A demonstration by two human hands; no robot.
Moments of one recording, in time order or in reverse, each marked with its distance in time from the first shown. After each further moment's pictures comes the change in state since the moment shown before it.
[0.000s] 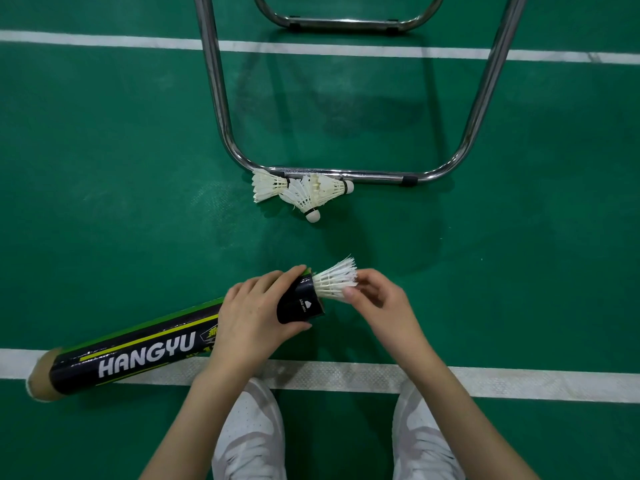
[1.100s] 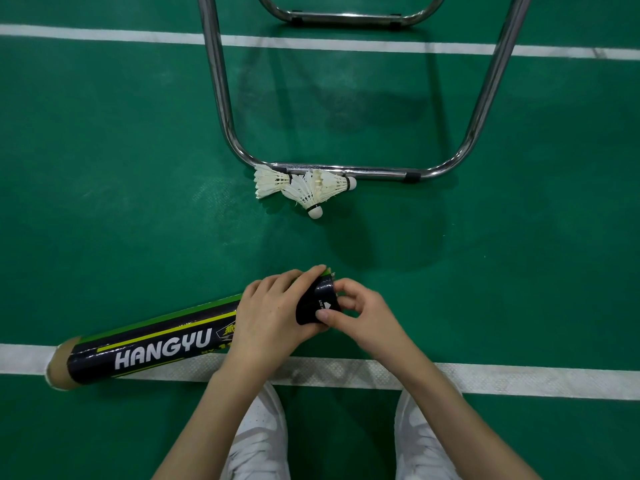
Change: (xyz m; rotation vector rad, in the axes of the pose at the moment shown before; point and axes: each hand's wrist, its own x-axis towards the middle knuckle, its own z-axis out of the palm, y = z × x) left_hand 0.001 0.017 0.004 -0.012 0.021 0.062; right_hand -0.008 -0.003 0.018 0.044 -0.235 0.099
